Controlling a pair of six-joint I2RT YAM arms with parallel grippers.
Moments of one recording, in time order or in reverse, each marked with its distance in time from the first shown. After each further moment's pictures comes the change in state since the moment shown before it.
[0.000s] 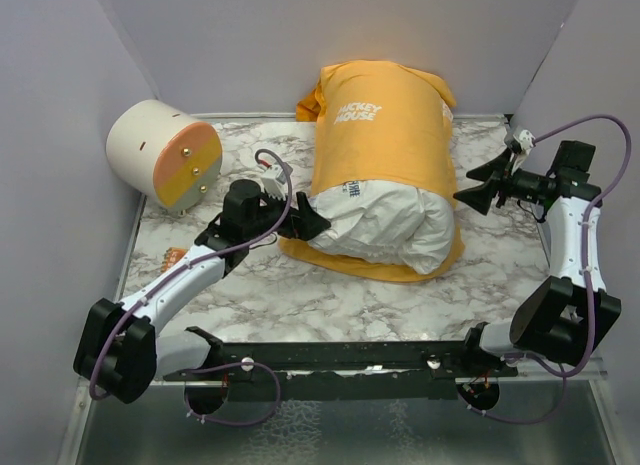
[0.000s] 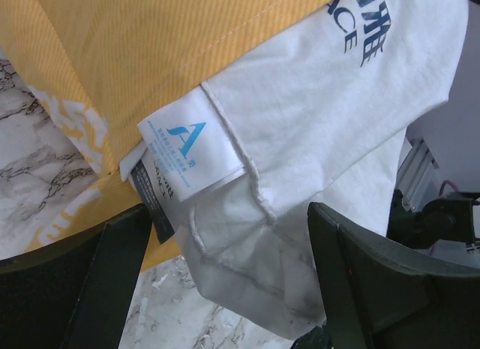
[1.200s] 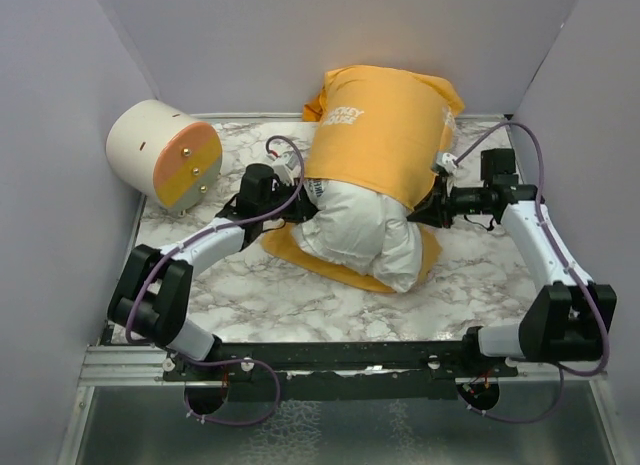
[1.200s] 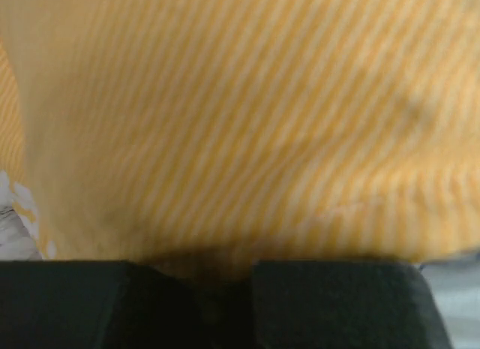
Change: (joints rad) left arm 0.039 0.282 0.108 0.115 0.039 -0.085; right arm 0.361 0.037 -0.131 0.035 0.137 0.050
